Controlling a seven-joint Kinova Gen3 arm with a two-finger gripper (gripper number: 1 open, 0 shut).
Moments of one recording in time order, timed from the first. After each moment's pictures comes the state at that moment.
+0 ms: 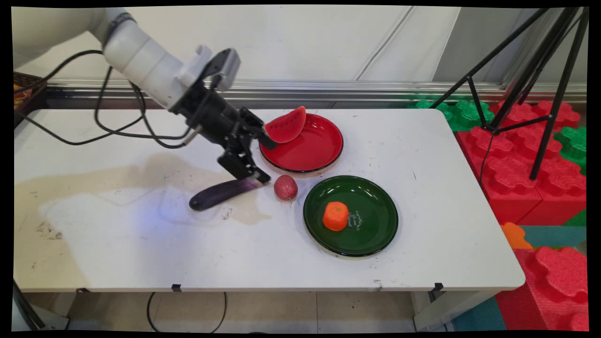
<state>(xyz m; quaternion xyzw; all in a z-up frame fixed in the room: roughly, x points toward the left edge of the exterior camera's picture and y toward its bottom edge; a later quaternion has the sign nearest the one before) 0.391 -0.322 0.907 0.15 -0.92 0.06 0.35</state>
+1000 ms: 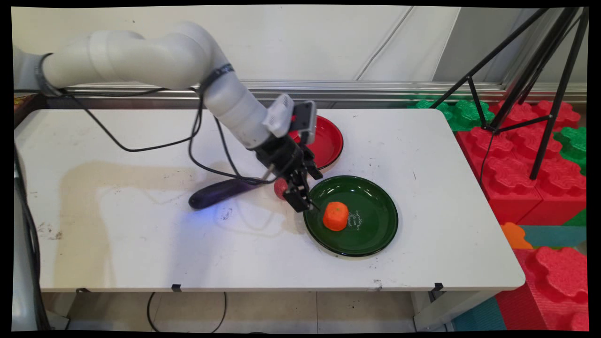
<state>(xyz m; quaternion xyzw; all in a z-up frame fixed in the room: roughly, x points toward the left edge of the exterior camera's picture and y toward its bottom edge) 0.273 -0.363 0.834 0.13 -0.95 0.06 0.29</state>
